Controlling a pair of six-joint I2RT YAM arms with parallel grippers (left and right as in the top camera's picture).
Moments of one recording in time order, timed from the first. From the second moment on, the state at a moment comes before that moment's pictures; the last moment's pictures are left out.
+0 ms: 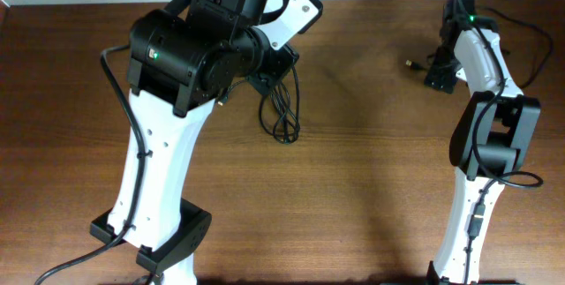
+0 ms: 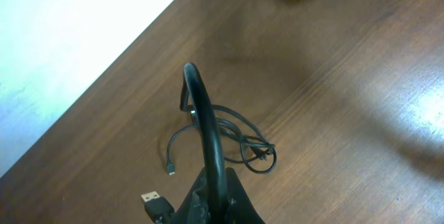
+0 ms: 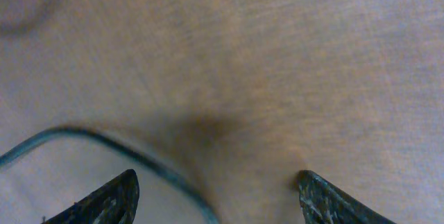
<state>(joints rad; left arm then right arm) -0.53 1.98 2.80 -1.69 0.03 0.33 -0.14 2.47 2.10 -0.97 0.20 1.91</state>
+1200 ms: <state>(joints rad) -0.53 1.98 2.80 -1.69 0.05 0.33 -0.22 2.53 2.15 -0.83 -0.28 1.88</state>
